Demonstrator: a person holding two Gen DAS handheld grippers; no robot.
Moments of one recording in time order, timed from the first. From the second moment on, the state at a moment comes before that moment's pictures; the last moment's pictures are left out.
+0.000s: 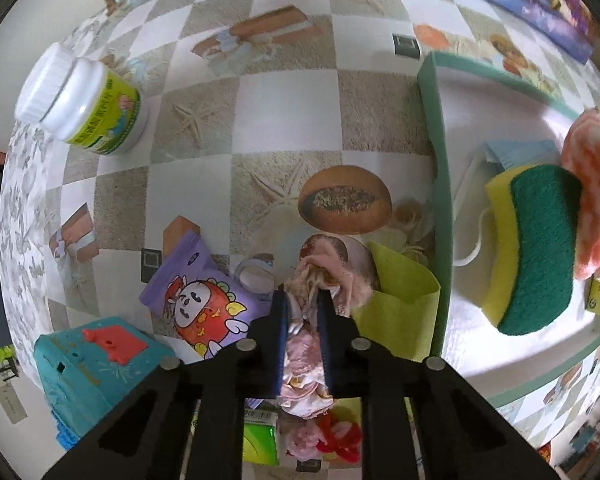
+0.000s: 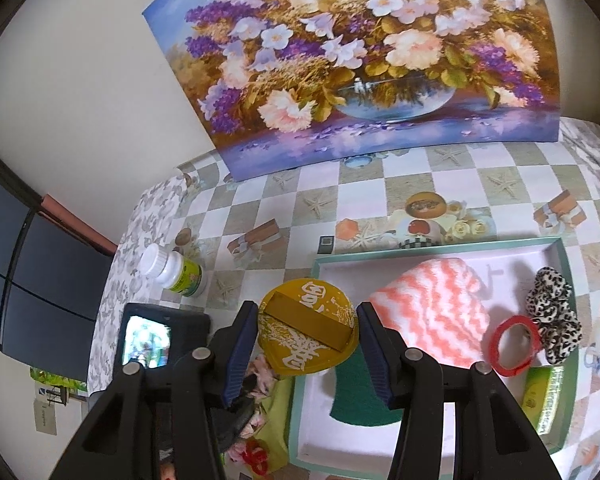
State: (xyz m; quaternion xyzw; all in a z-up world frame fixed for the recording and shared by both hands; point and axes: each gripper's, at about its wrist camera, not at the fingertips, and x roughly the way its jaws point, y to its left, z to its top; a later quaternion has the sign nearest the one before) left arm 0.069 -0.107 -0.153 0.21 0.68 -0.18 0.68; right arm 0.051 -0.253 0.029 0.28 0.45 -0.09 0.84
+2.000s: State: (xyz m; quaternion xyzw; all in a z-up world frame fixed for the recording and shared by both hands) left arm 0.125 -0.006 -0.025 0.02 0.60 -0.06 0.80; right arm 0.004 -0.255 0.009 0.23 0.52 -0.18 0.80
